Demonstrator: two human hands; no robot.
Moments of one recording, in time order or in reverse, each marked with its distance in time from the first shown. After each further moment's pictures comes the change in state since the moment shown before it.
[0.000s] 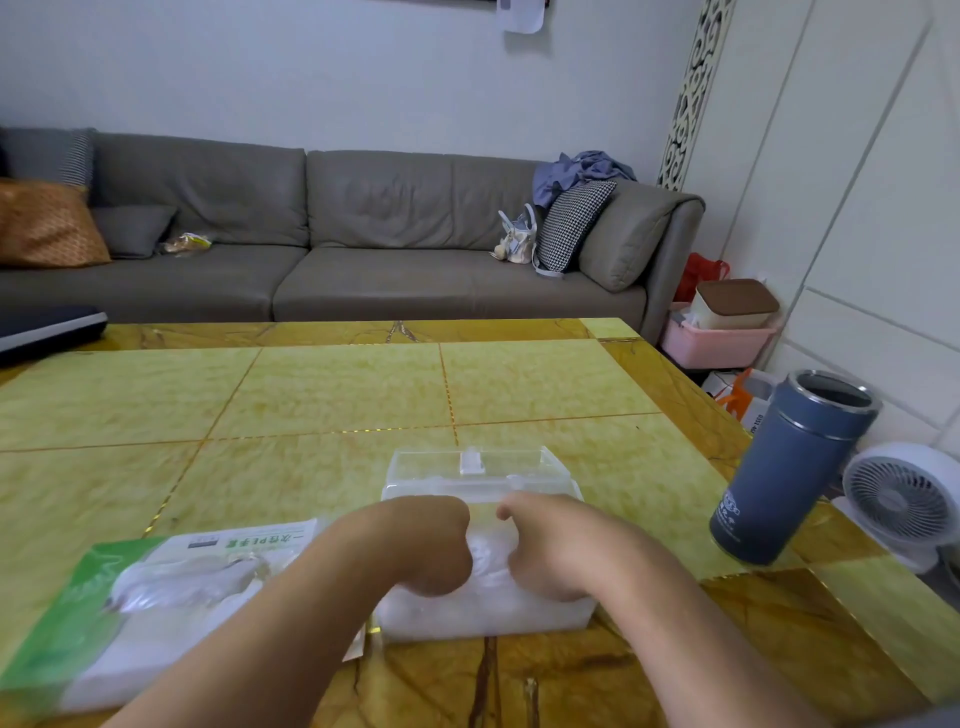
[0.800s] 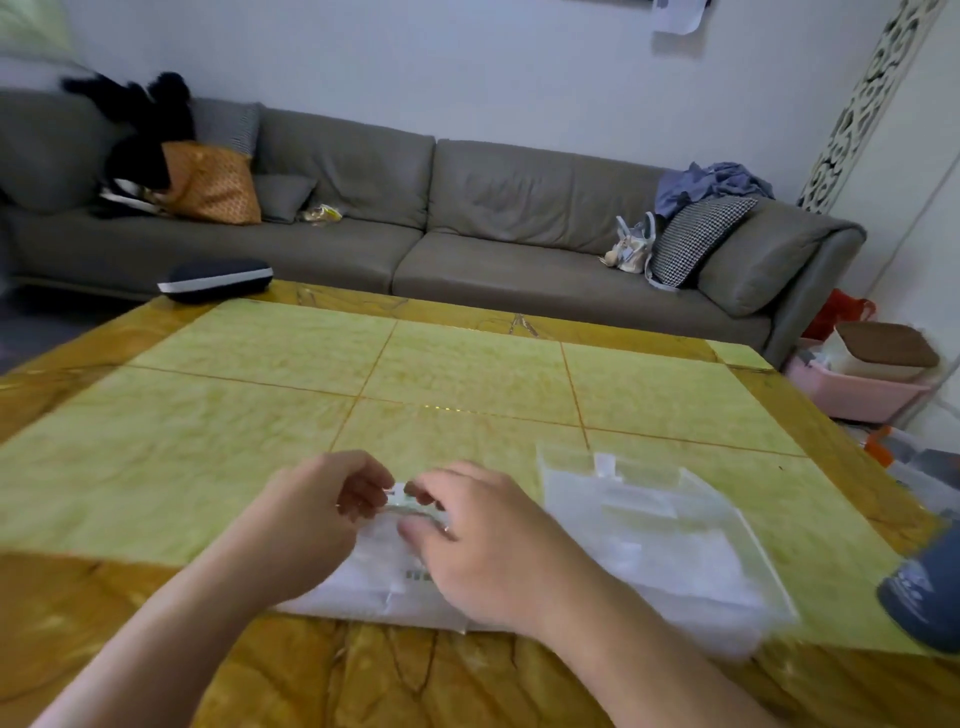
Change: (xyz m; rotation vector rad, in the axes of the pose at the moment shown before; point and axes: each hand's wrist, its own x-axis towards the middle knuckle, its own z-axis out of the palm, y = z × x) left_hand -0.080 -0.204 0.053 -0.665 0.665 -0.131; right_hand -0.010 -0.163 0.052 0.158 0.262 -0.664
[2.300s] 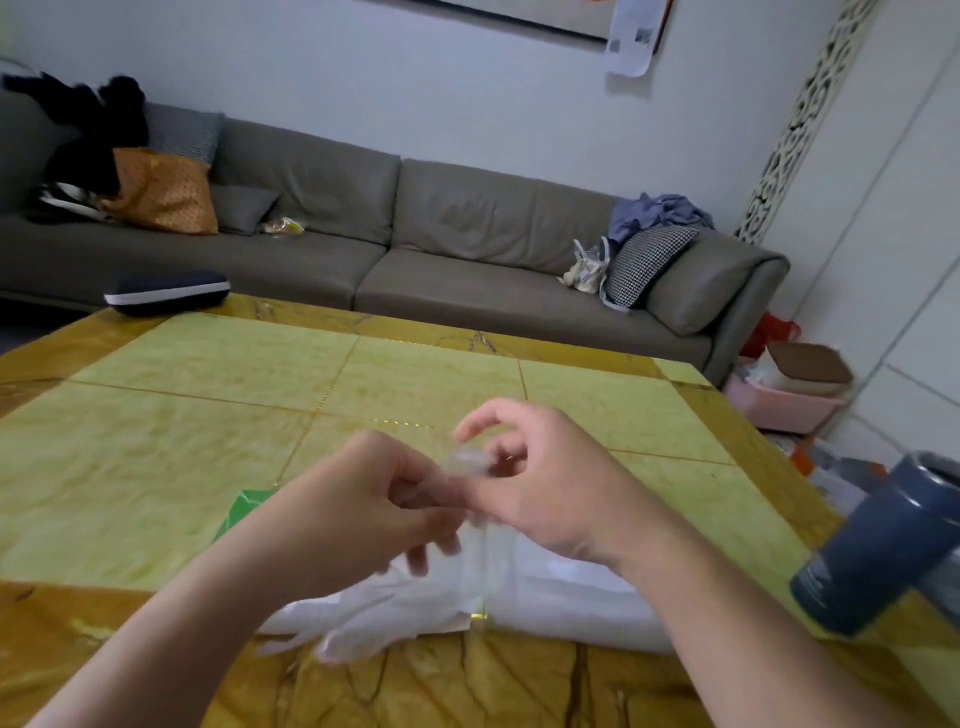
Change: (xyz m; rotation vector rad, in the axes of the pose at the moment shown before) left_hand -0.023 0.093 -0.009 -0.205 -0.291 0.231; right_hand -0.029 0.009 -0.083 0.334 0.114 0.145
